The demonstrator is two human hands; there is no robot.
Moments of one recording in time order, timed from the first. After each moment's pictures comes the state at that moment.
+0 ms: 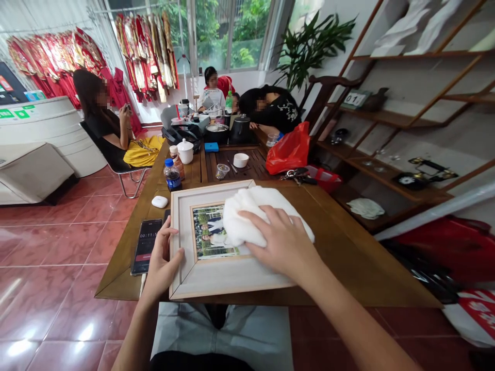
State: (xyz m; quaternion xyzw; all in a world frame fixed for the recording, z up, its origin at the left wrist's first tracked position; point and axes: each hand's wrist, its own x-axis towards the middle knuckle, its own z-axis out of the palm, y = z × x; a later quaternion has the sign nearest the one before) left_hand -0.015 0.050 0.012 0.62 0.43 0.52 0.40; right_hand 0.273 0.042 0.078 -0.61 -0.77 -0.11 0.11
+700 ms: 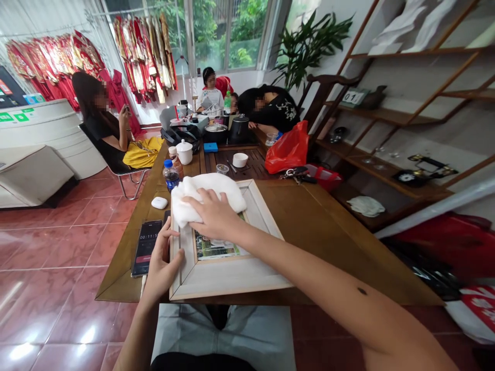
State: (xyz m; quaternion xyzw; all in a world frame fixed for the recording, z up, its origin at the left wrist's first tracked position) left_hand -0.015 0.051 0.014 0.63 0.42 0.52 0.38; right_hand 0.174 0.120 0.101 -0.51 -0.86 0.01 0.10
